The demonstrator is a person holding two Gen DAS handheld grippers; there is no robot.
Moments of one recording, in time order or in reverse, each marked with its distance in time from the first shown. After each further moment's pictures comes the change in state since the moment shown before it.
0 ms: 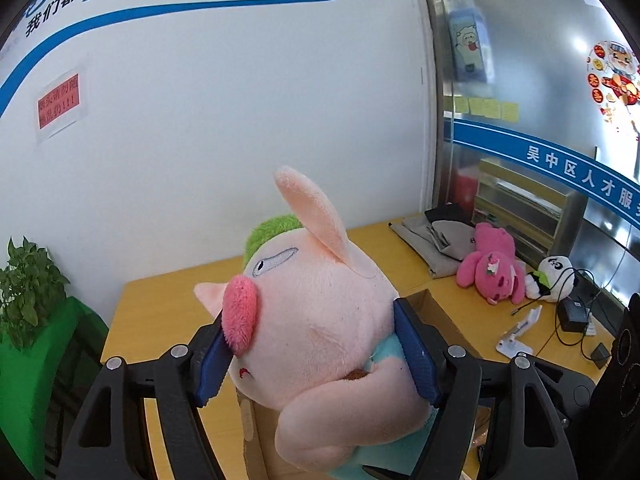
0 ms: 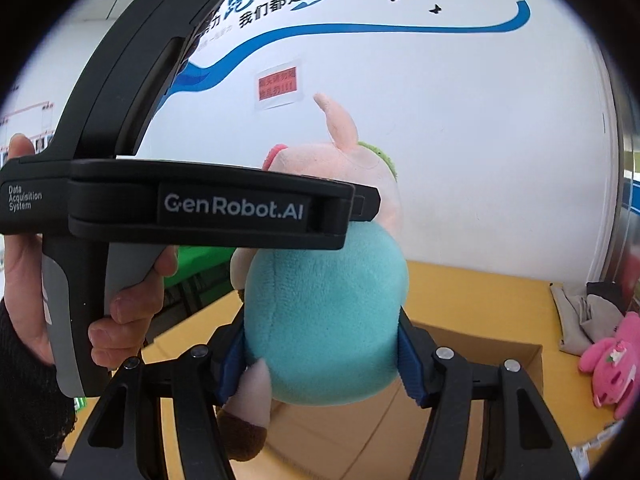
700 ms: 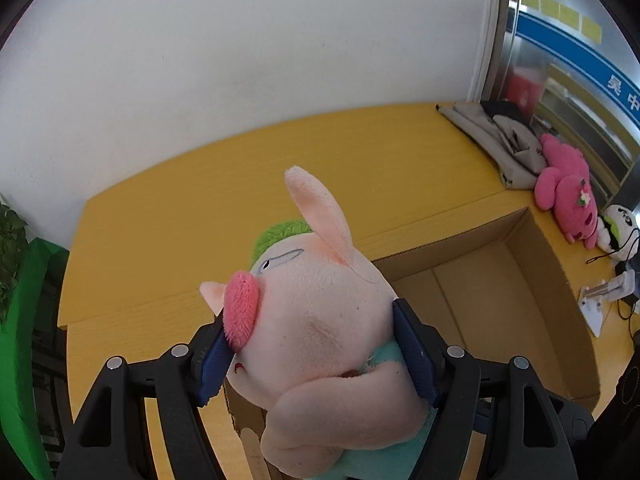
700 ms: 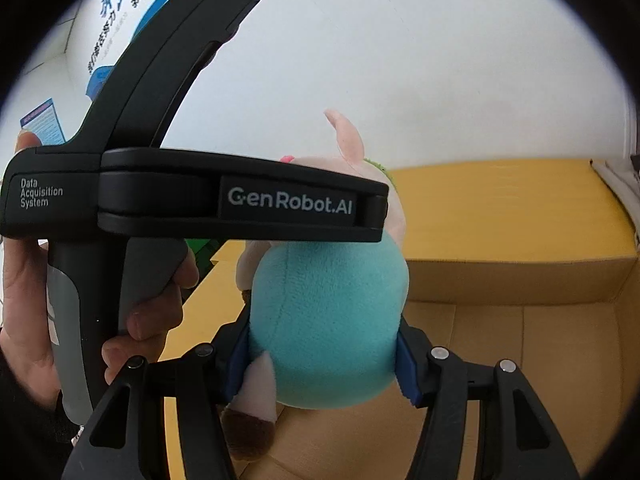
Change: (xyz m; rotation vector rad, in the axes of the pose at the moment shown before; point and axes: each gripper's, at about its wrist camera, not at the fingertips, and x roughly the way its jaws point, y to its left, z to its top) left arm 0.259 0.063 -0.076 -0.020 0.447 -0.001; right arm 0.217 -0.079 -0.069 0.342 0.269 0.045
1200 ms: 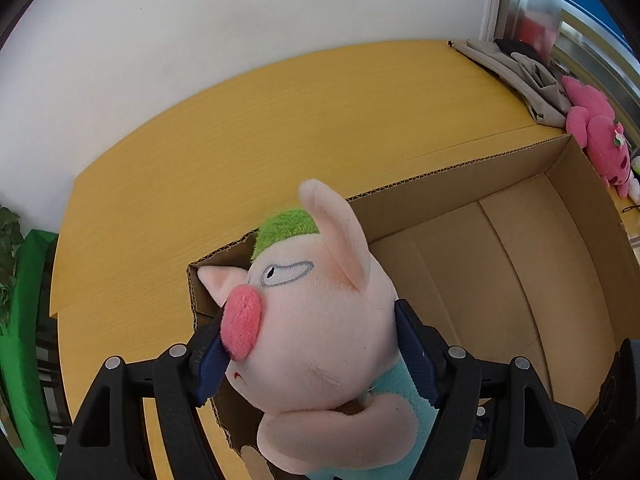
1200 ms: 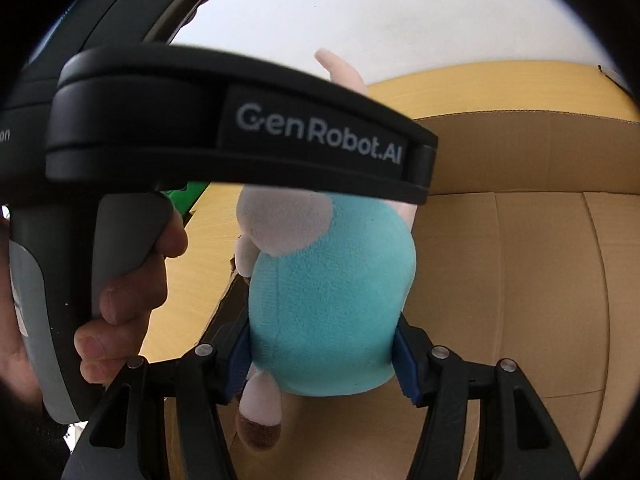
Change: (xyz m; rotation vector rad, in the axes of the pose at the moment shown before) left arm 0.055 0.015 -0.040 0.062 0.139 0.044; right arm 0.083 -0.020 -0.069 0.104 0.183 0.053
